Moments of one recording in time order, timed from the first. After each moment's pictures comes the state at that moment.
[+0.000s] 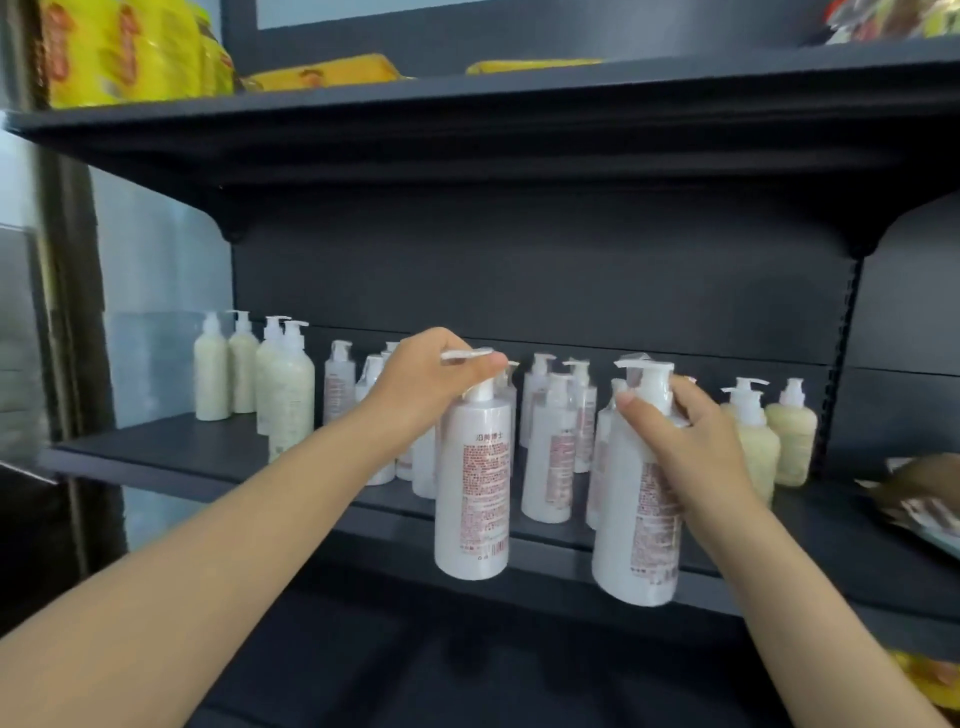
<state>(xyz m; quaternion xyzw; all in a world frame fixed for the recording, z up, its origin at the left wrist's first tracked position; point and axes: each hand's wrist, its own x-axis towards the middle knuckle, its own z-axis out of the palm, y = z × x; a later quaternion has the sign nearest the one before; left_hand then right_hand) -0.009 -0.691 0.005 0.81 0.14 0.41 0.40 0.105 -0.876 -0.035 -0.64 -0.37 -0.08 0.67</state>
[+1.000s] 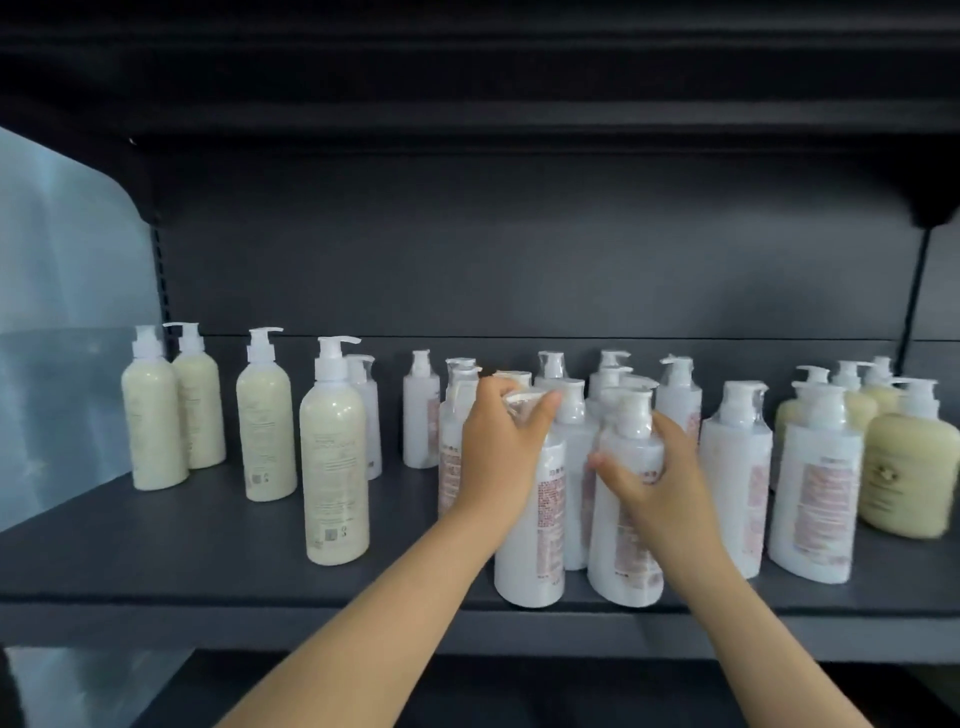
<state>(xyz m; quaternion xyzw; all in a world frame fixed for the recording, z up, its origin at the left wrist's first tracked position) 0.061 -0.505 -0.059 0.77 0.05 0.43 0.46 0.116 -0.640 -0.101 -0.71 -0.28 -0.22 0.61</state>
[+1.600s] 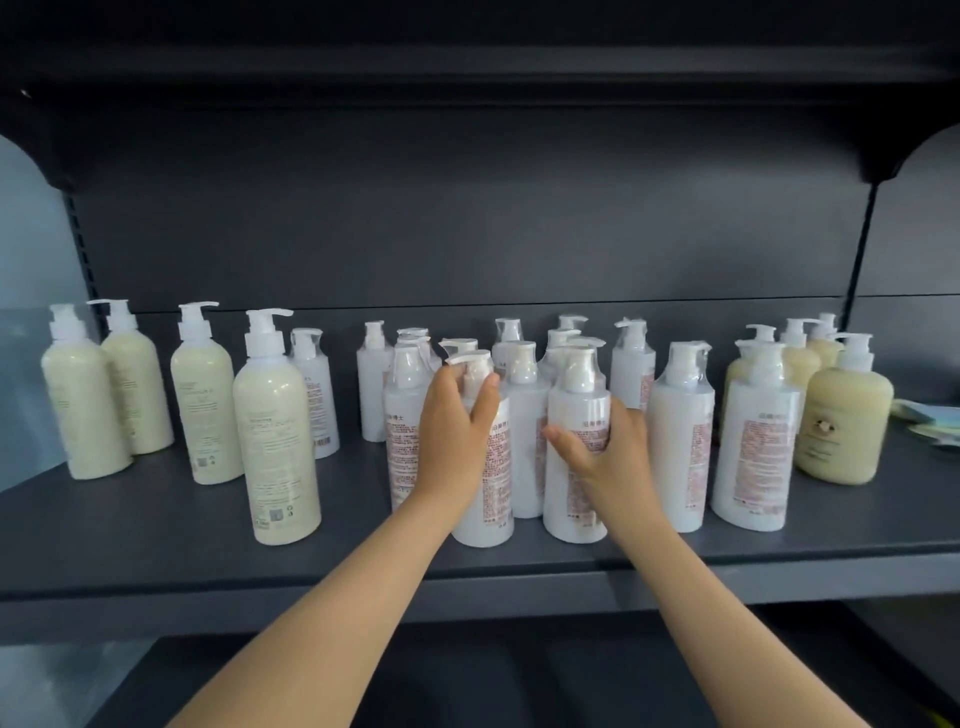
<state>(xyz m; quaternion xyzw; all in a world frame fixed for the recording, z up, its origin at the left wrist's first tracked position) 0.085 -0.508 -0.084 0.77 0.05 0.45 0.44 0.147 -0.641 -0.117 -0.75 -0.25 -0.22 0.57</state>
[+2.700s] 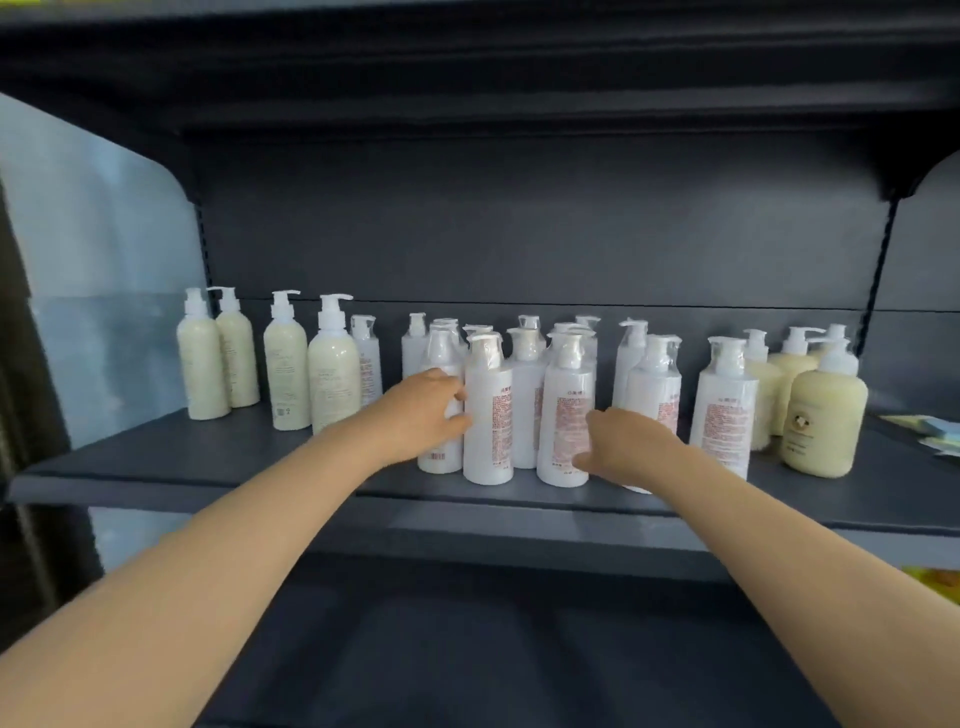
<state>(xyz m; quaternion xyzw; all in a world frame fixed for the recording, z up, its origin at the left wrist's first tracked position) -0.026 -0.514 -0.045 0.98 0.08 0.18 0.08 0.106 -0.698 -0.070 -0.94 -0.33 -0.06 0.03</state>
